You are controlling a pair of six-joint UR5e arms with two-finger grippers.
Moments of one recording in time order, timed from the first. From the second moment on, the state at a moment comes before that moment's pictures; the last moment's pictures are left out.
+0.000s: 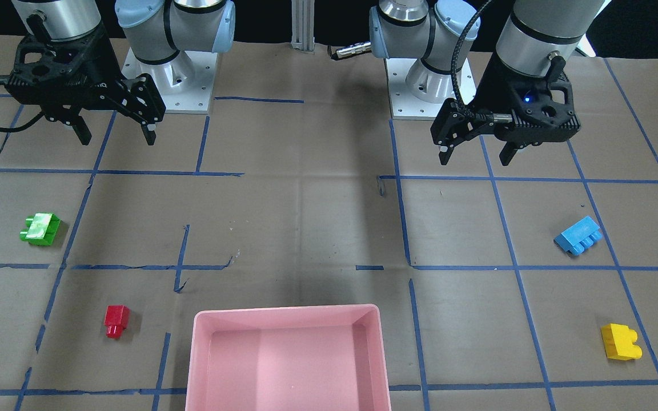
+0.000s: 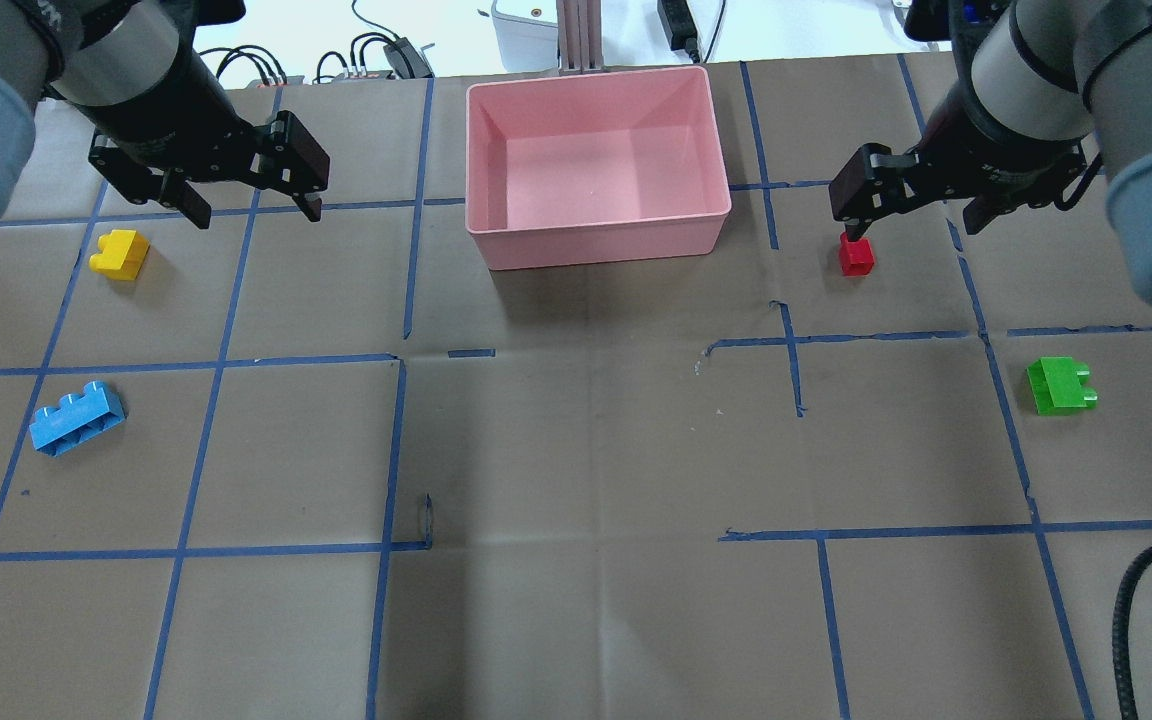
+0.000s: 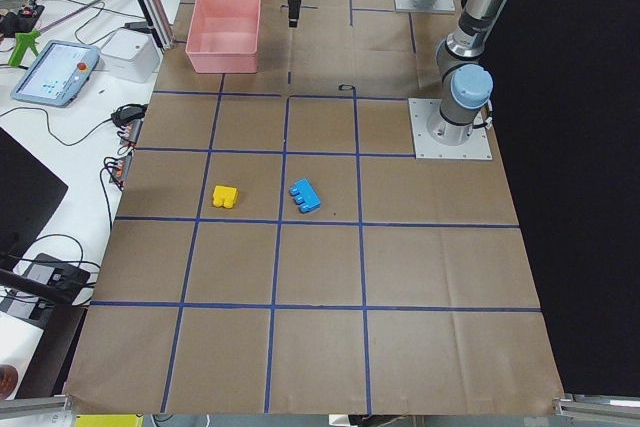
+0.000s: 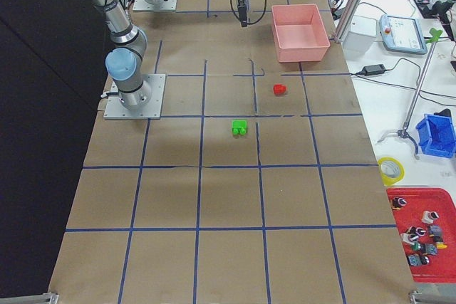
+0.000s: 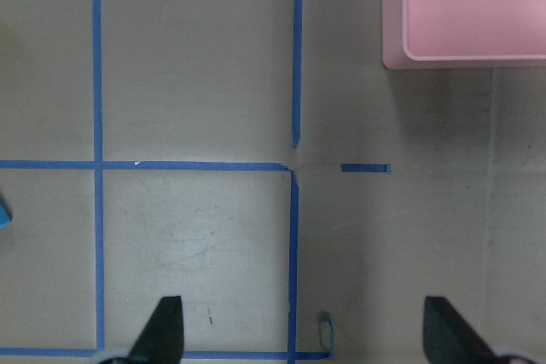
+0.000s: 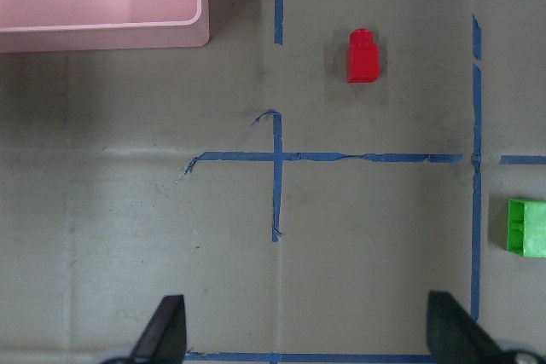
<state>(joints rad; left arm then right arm) -1.54 -1.57 -1.56 -1.49 1.56 0.02 1.53 -1.69 1.73 -1.77 -1.56 -0.06</state>
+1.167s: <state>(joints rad) -1.49 -1.56 -1.57 -1.49 1.57 0.06 1.53 -1.66 1.74 -1.78 -1.55 -0.08</state>
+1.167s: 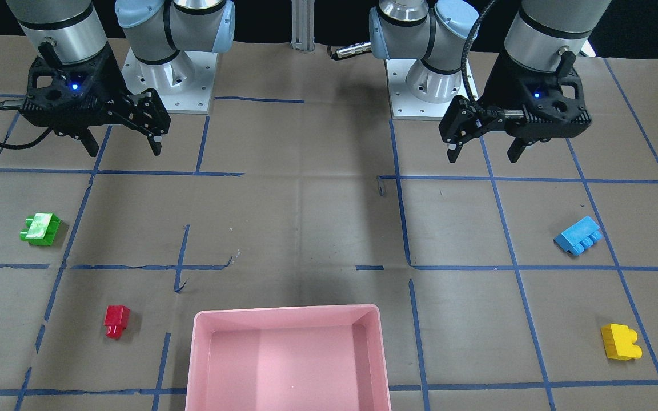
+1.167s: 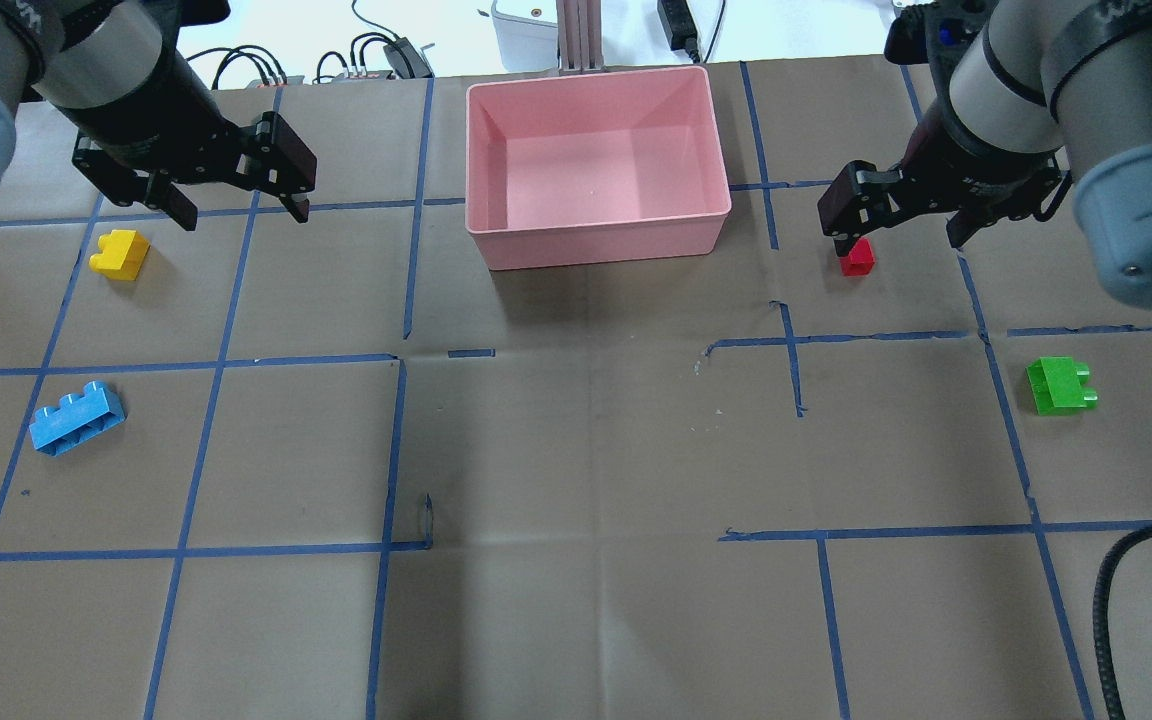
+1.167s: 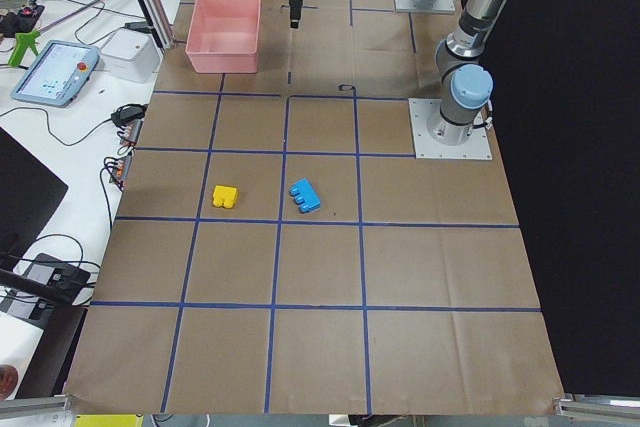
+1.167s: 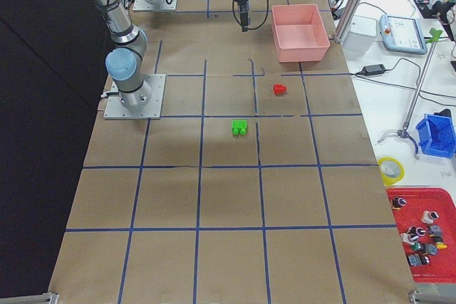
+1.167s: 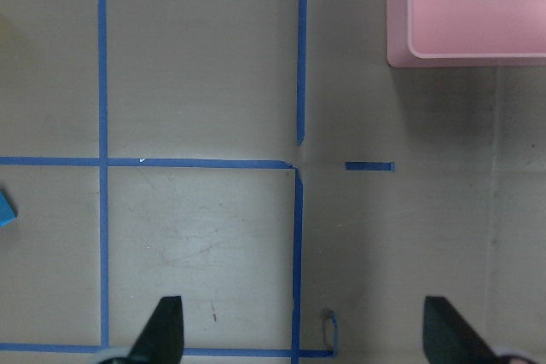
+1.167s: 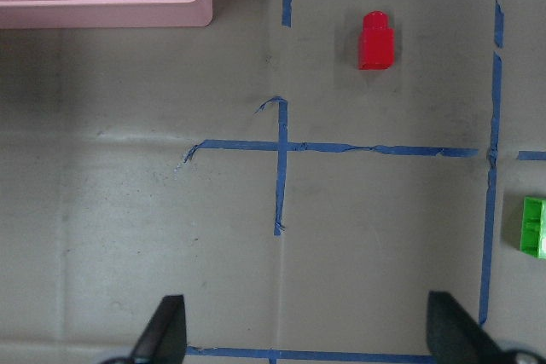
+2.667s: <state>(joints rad) -0.87 -1.62 -1.65 -1.46 1.57 1.21 1.20 -1.66 1.74 -1.82 -1.55 -0.54</state>
